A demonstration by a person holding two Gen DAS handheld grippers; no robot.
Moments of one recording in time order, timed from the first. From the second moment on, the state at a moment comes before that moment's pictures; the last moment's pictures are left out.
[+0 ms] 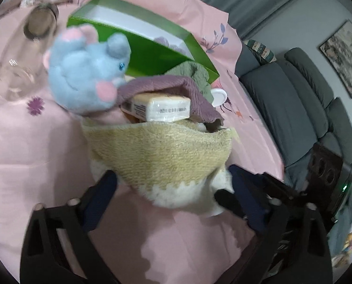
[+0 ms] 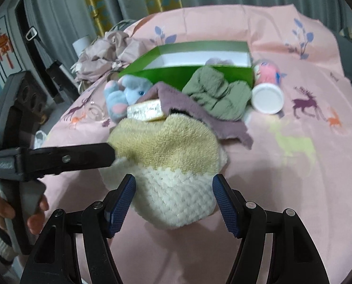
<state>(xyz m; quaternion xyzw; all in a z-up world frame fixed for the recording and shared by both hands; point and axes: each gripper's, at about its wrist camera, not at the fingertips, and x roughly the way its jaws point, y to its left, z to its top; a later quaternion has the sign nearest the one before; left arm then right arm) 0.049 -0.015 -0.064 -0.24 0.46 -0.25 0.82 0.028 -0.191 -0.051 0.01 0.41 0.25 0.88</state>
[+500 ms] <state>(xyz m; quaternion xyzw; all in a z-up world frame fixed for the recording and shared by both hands) 0.038 -0.003 -0.066 -0.24 0.47 -0.22 0.82 0.029 -0.181 -0.061 -0.01 0.42 0.27 0.87</state>
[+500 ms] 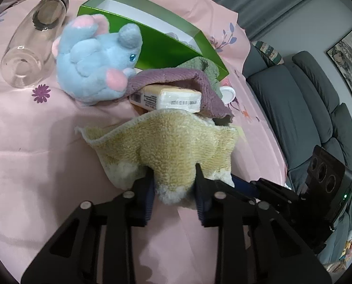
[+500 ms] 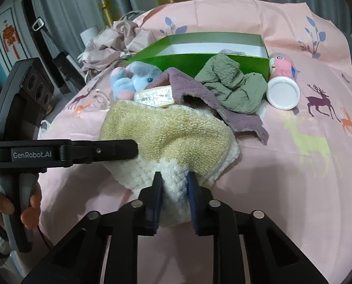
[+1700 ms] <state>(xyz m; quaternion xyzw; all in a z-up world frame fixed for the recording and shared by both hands) -0.013 0.010 0.065 -0.18 0.31 -0.21 0.91 -0.022 -0.147 0.054 -0.01 0.24 0.36 0.90</state>
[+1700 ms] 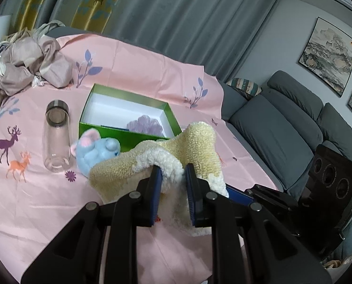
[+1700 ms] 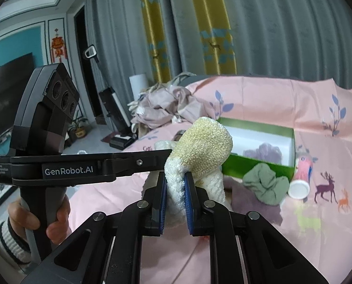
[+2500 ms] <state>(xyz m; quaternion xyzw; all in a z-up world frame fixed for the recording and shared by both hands) 0.020 0.009 0.108 -0.14 0.26 -0.21 0.93 0.005 -0.140 0.091 -0.02 0.17 0.36 0.92</state>
